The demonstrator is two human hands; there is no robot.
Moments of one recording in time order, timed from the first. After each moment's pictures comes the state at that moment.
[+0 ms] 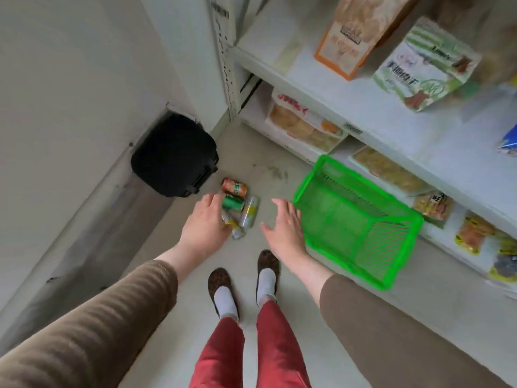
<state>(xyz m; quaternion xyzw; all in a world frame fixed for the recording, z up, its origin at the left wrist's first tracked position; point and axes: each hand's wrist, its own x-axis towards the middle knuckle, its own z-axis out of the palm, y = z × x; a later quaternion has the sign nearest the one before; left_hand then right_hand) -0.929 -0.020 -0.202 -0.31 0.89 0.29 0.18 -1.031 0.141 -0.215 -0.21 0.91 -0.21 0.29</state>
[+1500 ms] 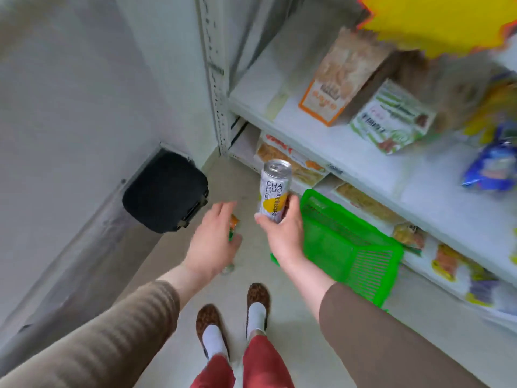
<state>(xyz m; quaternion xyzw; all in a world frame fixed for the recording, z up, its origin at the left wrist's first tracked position) -0.979 -0.033 -0.173 -0.27 0.89 0.35 0.06 -1.083 0.092 -0.195 -0.02 0.85 -0.48 0.23</state>
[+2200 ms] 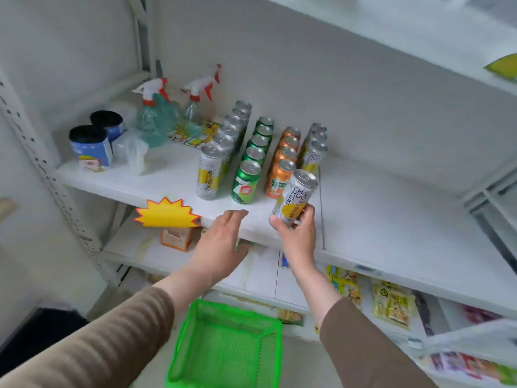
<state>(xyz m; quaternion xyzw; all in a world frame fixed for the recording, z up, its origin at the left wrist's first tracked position) -1.216 0.158 0.189 0.02 0.93 0.33 -0.13 -1.303 0.330 0.186 0.02 0.85 -0.52 -0.10</state>
